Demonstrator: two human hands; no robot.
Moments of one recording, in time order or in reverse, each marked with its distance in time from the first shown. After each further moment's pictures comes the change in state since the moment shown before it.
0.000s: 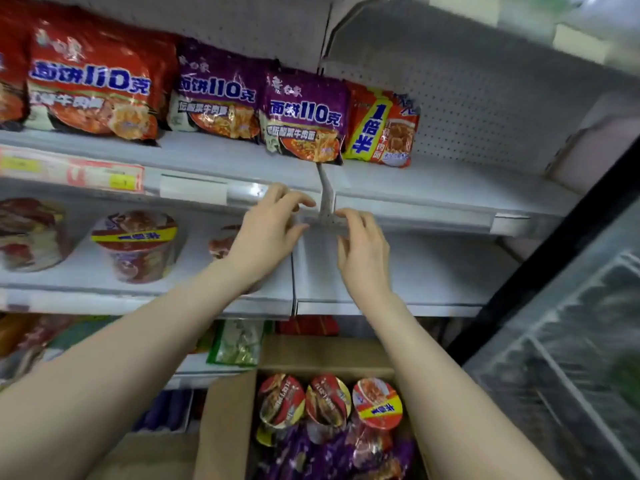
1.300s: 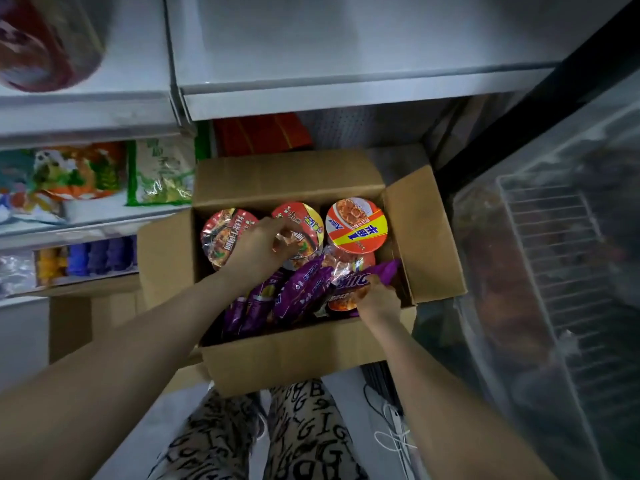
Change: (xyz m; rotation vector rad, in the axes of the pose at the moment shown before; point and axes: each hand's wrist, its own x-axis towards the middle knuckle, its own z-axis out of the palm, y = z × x) left_hand -0.244 -0.020 0.293 -0.254 -0.809 -0.504; right_hand -0.407 0.218 0.081 -0.164 -1.019 1.226
